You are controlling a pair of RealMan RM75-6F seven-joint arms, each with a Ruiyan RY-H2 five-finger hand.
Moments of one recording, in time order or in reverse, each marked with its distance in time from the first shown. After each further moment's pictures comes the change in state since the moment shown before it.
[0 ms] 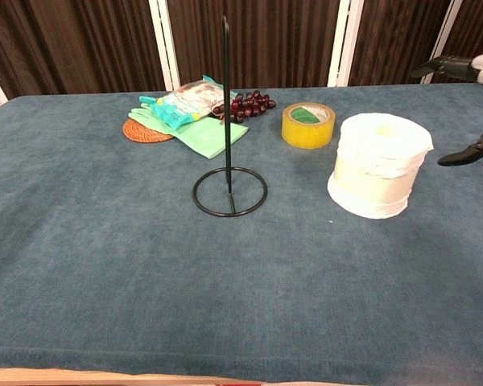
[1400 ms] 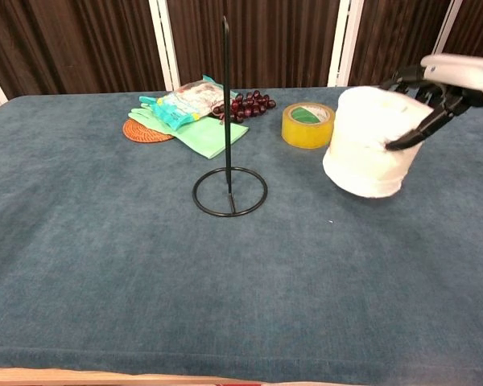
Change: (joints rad) left arm 0.000 0.000 0.000 0.000 0.000 0.000 0.000; right arm 0.198 -0.078 -0.004 0.102 0.249 -0.047 0.095
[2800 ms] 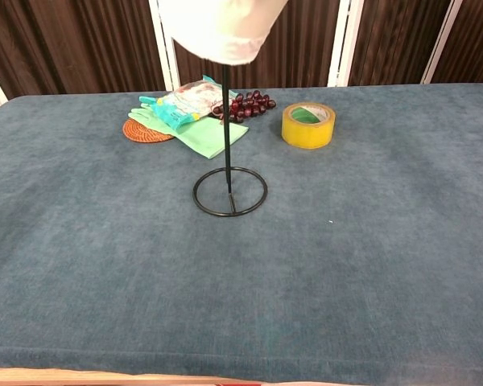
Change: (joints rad) left arm -0.001 0.051 0.002 0.041 0.032 0.016 -0.157; right arm 0.277 -0.116 0.268 -0.495 0.272 0.422 -0.393
